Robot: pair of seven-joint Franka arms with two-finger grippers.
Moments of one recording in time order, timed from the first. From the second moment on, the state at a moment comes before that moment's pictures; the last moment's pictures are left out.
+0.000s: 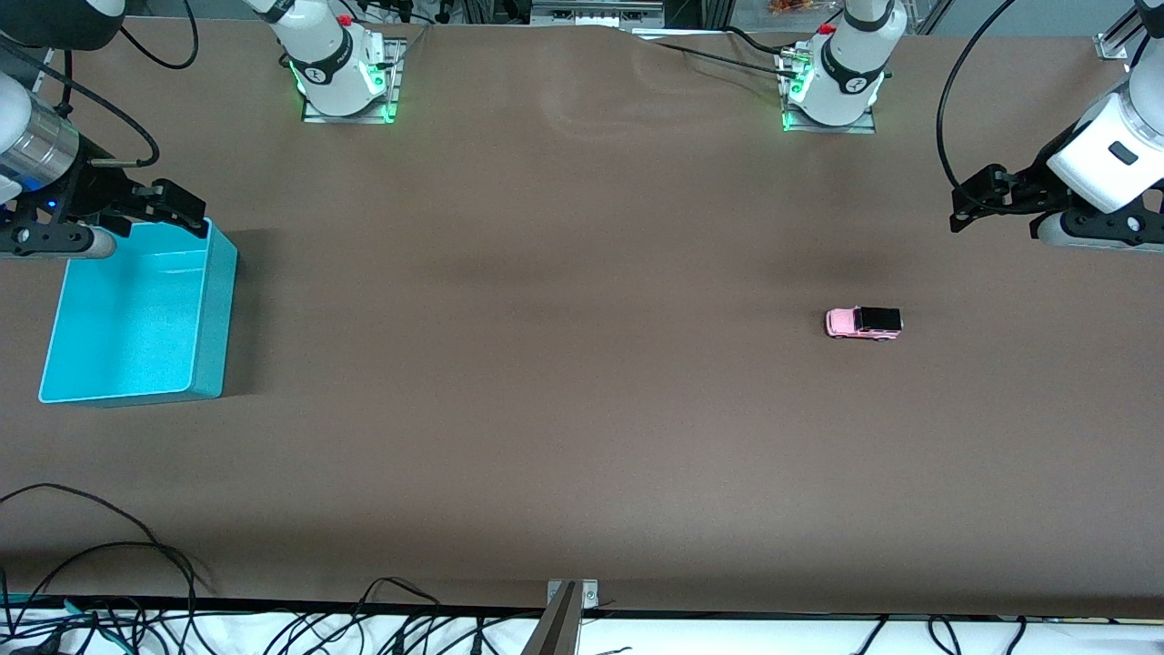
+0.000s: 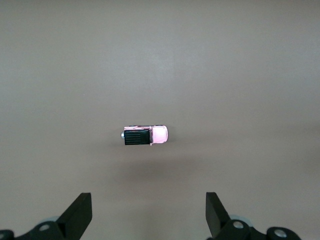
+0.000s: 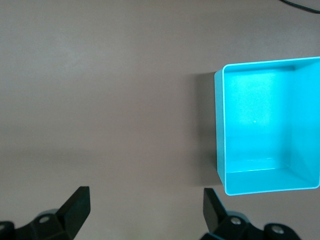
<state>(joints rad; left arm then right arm) -0.06 -0.01 -0.01 -1.62 -0.02 1.58 -0.01 -0.01 0.01 0.08 -1.68 -0.02 1.64 0.06</state>
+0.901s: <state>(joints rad) -0.06 -0.01 -0.01 -1.62 -0.02 1.58 -0.01 -0.01 0.01 0.08 -1.68 -0.02 1.64 0.06</state>
